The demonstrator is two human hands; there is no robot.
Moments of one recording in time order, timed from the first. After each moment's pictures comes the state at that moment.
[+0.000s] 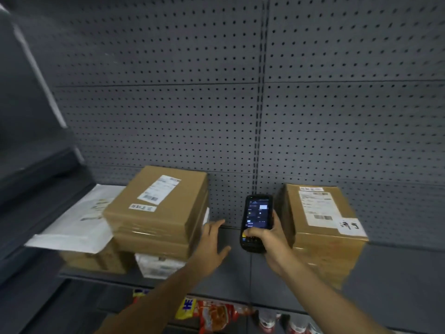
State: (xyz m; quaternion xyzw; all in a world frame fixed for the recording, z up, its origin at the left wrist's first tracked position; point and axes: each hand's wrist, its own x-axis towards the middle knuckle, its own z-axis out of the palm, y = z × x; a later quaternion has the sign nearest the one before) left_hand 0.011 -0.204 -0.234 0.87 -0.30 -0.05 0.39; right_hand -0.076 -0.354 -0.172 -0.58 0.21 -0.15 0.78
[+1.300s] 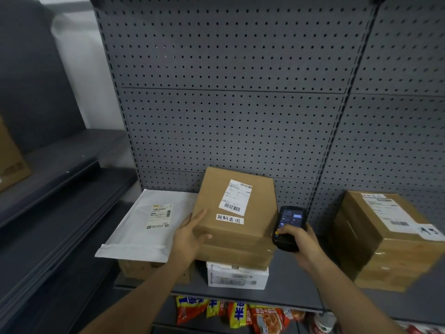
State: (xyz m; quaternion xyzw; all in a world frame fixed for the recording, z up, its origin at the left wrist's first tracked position) left_hand 0.148 0.041 -0.202 0.84 -0.23 0.00 0.50; right_hand 0.003 -0.189 -0.151 -0.50 0.33 -0.20 0.78
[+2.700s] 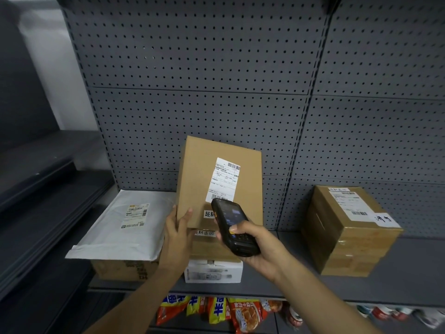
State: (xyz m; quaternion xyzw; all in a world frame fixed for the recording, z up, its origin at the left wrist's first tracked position) left_hand 0.114 0.005 -0.226 0.83 -0.31 0.23 0.40; right_hand -0.049 -0.129 -0.088 -0.37 0.14 0.02 0.92
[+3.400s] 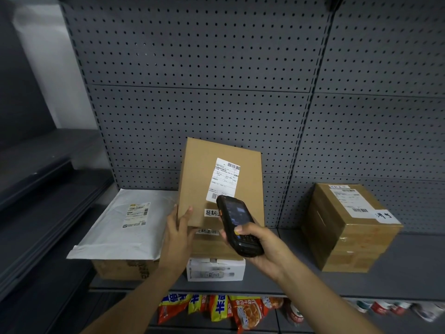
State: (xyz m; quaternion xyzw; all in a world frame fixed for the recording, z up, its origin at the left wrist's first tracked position) left_hand 0.120 0.013 -0.228 0.84 -0.31 0.21 0.39; right_hand -0.046 -0.126 -0.100 -0.37 0.14 0.00 0.92
